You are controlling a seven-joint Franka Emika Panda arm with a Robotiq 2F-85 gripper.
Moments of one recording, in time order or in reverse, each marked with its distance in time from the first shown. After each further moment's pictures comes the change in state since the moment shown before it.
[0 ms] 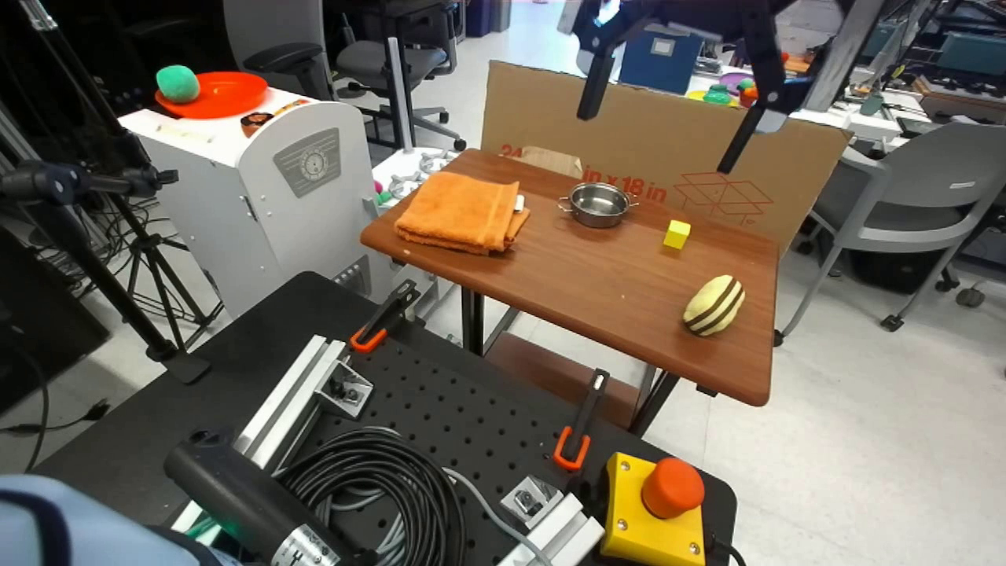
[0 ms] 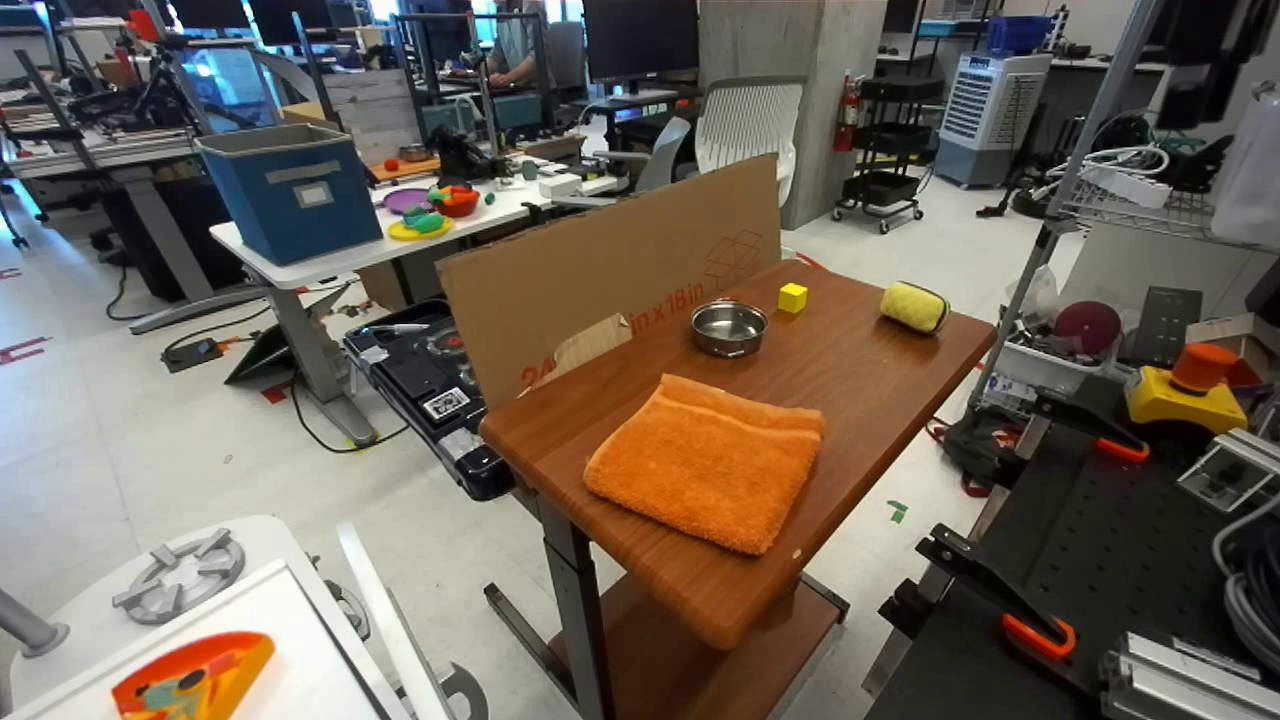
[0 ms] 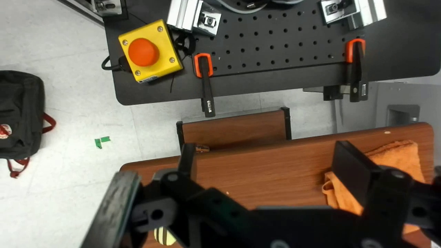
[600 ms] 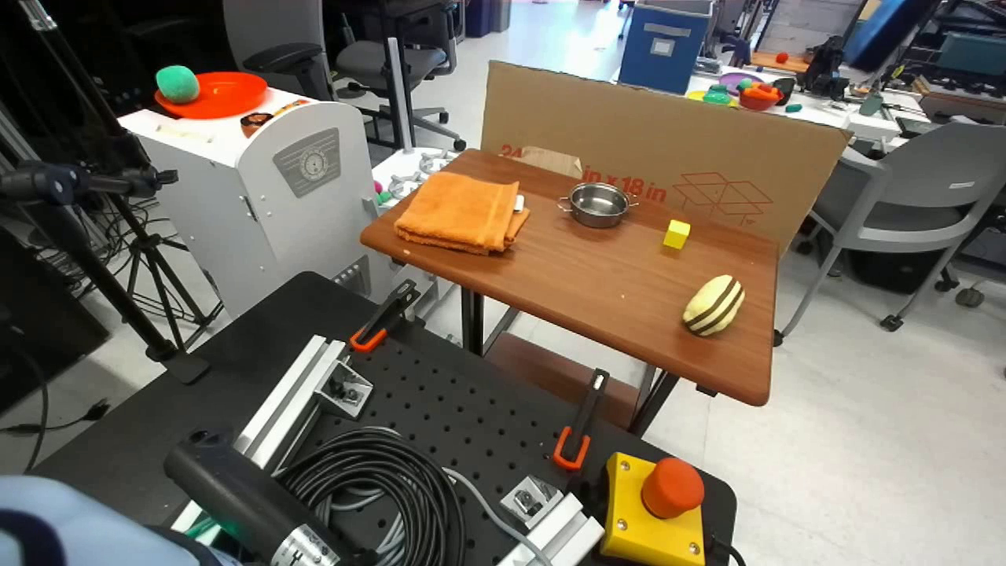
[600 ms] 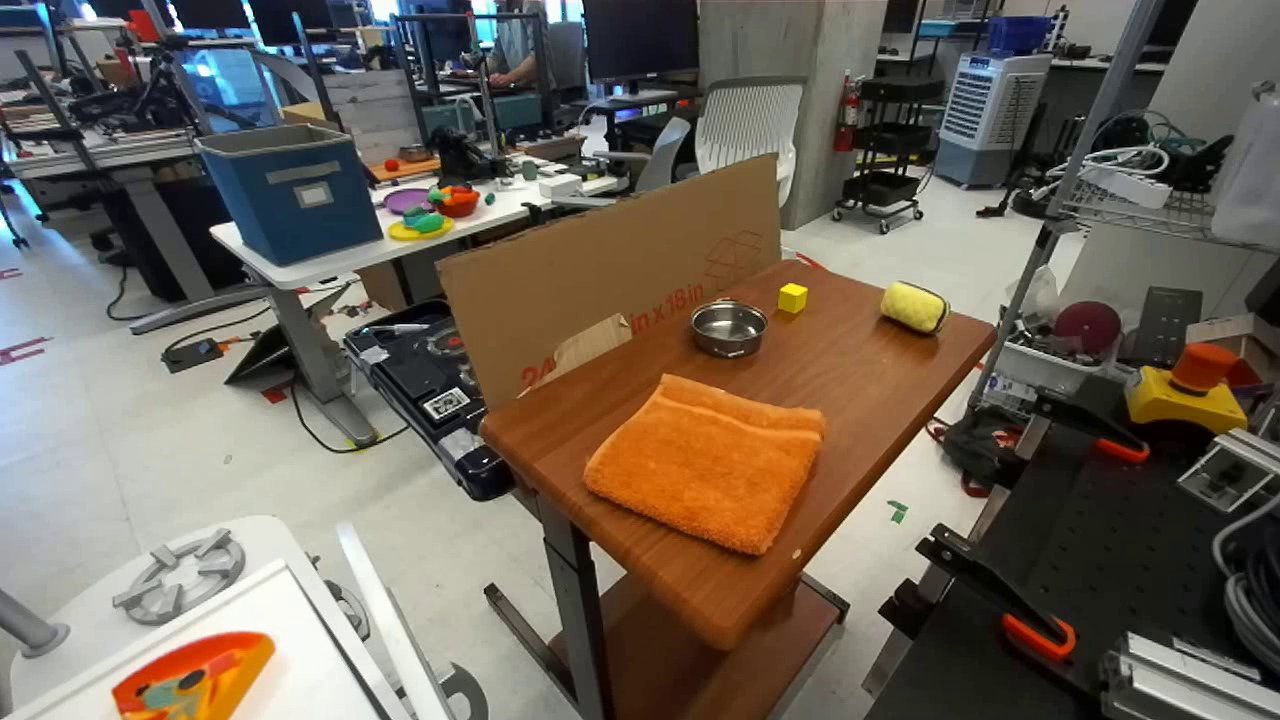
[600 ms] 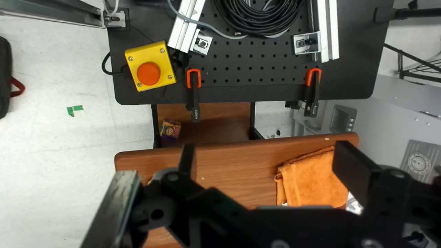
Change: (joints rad) arm -0.106 -0.439 -0.081 -0.074 -0.003 -0.241 -0.233
